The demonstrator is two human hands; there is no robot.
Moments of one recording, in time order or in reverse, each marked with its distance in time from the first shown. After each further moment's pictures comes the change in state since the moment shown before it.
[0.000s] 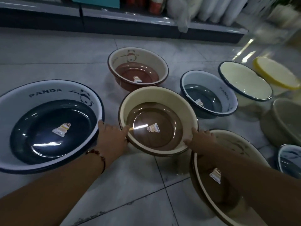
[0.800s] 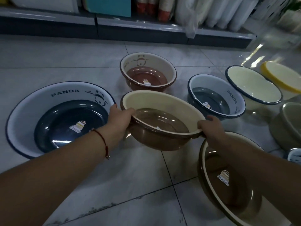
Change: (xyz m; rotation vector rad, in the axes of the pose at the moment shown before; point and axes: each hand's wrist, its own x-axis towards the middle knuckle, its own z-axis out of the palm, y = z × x) left_hand 0.006 -0.008 -0.087 -1.723 0.040 -0.813; right_hand -0.028 -0.025 -0.043 1.379 0.248 0.207
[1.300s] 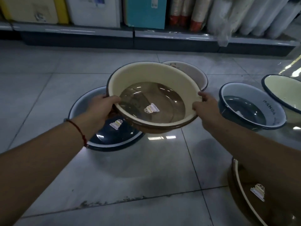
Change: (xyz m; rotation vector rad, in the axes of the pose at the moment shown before) left_hand -0.016 0.050 -0.161 -0.005 0.134 0.140; right_hand -0.067 -0.088 0.102 0.136 -0.231 -0.320
